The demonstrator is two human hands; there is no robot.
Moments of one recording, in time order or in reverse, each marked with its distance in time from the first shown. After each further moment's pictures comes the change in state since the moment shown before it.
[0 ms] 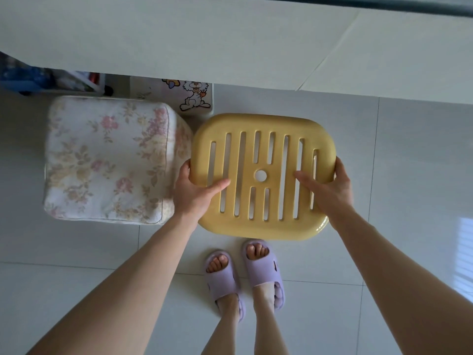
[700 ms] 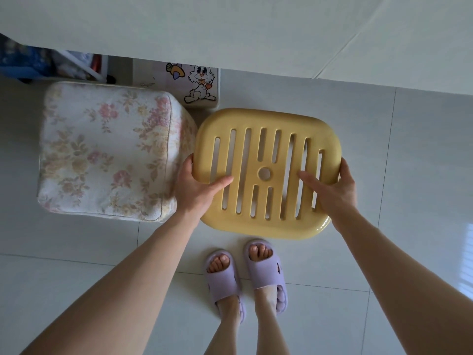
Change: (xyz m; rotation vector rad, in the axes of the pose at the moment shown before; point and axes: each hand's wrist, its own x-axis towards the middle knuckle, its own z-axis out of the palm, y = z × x) left_hand 0.017 -0.022 0.004 0.002 0.009 0.045; right_hand 0.014 0.018 0.016 0.020 -0.010 -0.019
